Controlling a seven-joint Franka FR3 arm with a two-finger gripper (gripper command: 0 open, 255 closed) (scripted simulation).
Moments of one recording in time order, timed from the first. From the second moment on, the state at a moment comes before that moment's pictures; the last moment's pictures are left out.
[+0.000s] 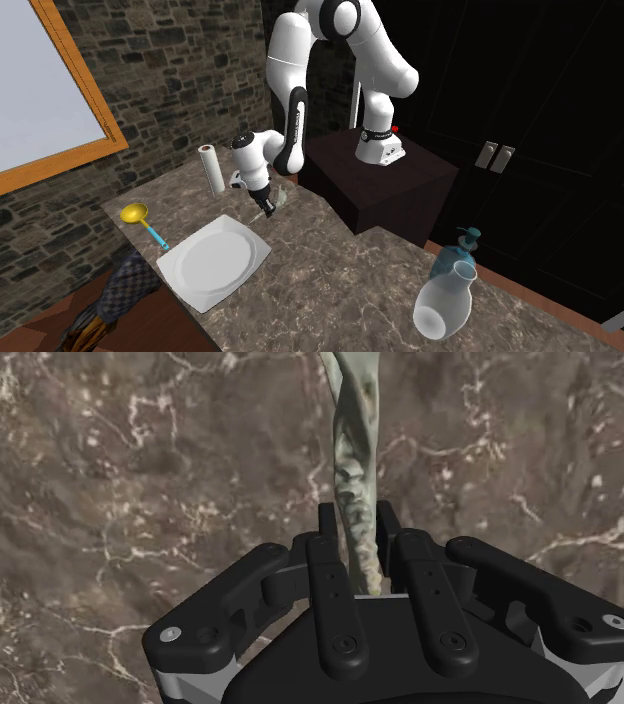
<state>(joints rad) 0.03 0.70 0.01 -2.17 -0.17 2.74 -0.05</state>
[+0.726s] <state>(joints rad) 0.02 0.54 0.03 -2.24 -0.15 2.65 -0.06</state>
